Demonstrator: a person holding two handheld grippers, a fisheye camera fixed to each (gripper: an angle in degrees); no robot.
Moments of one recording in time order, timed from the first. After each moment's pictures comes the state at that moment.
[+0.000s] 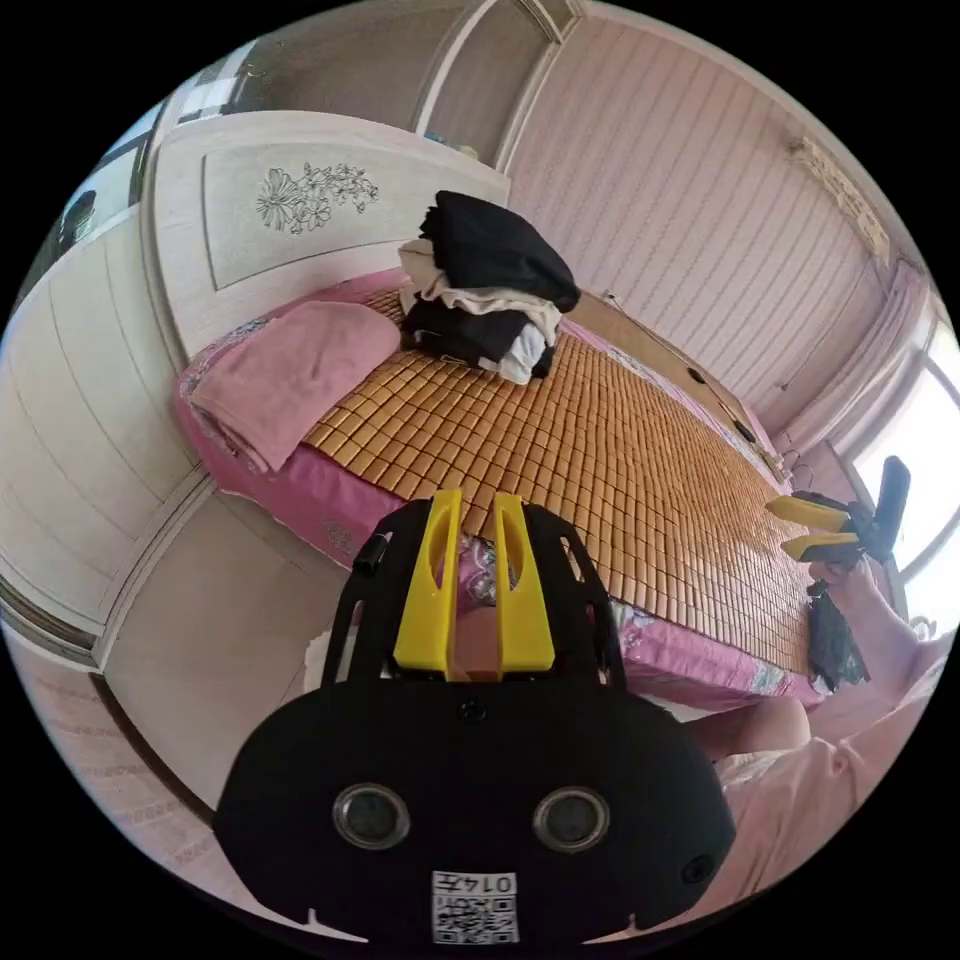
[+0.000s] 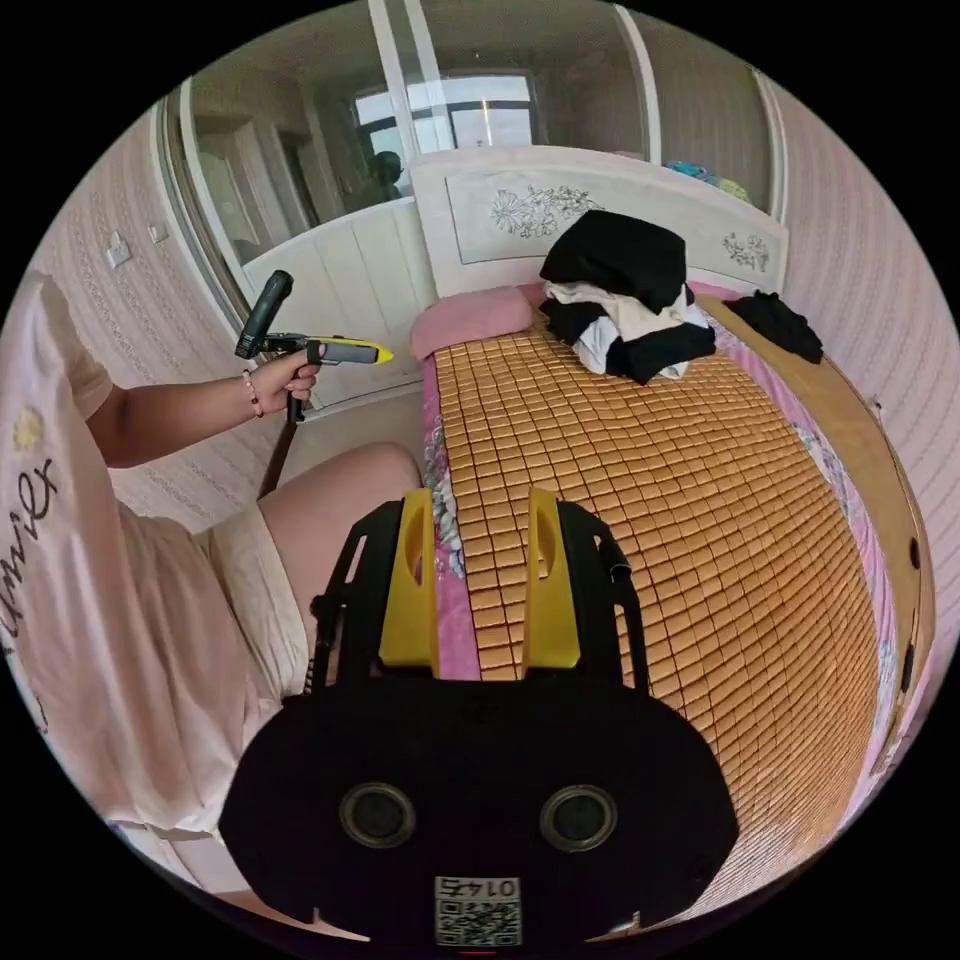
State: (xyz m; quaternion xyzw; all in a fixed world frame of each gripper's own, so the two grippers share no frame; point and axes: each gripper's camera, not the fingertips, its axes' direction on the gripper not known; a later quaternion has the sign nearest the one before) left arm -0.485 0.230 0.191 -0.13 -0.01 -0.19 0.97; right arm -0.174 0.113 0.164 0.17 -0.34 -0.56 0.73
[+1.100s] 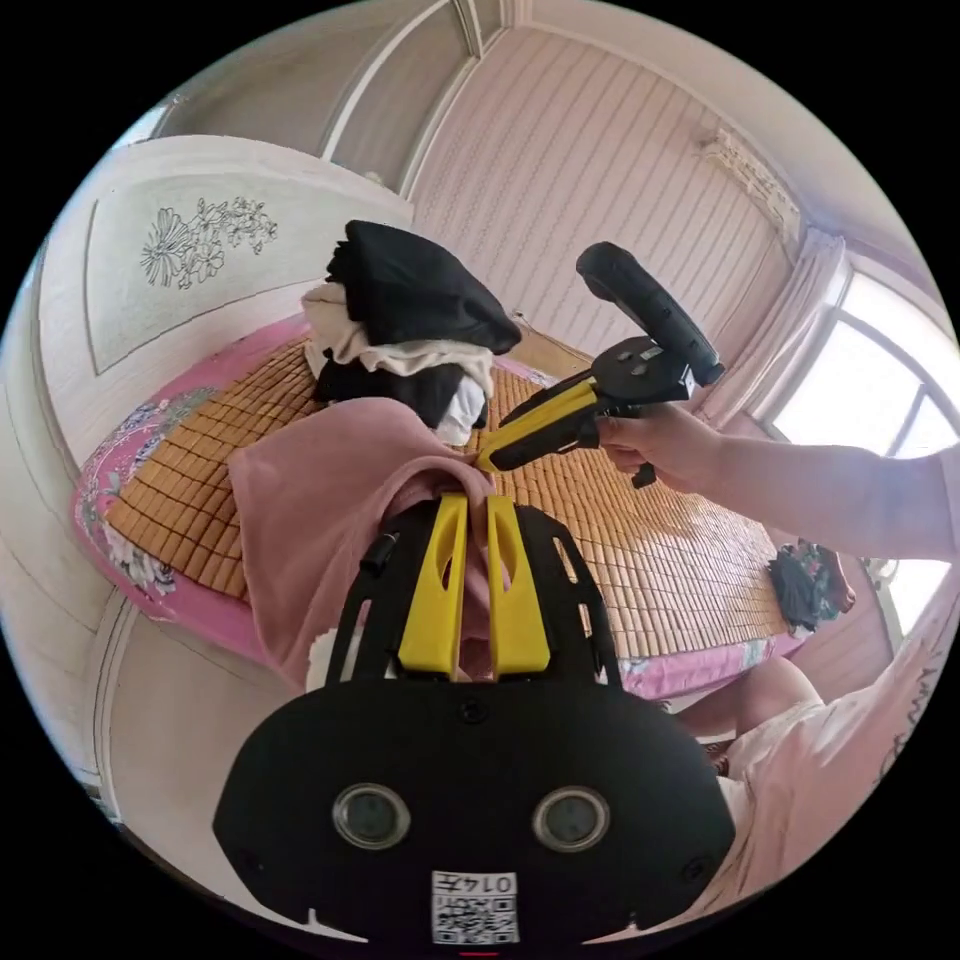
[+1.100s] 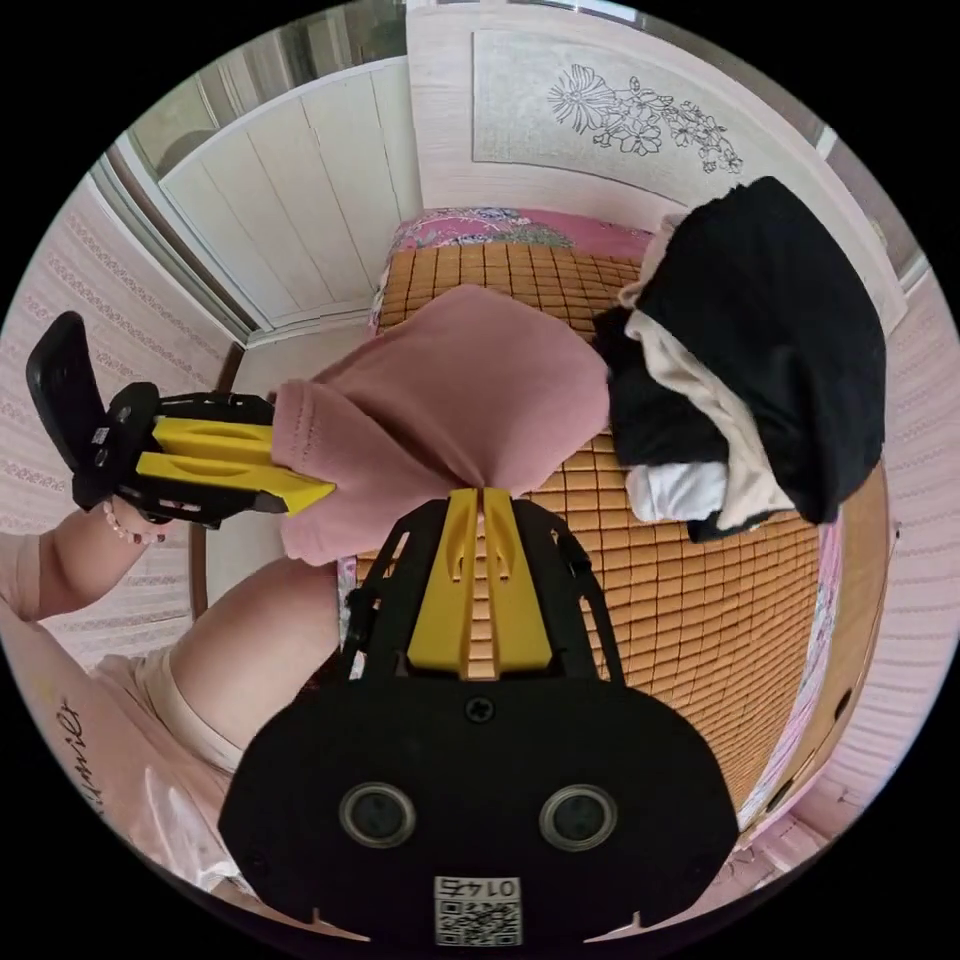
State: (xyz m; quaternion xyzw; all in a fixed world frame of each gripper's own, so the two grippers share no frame) left arm -0.493 0.150 0.234 -0.07 0.18 -0.06 0.98; right arm -0.577 0.046 0.328 0.08 -0.19 -0.60 0.77
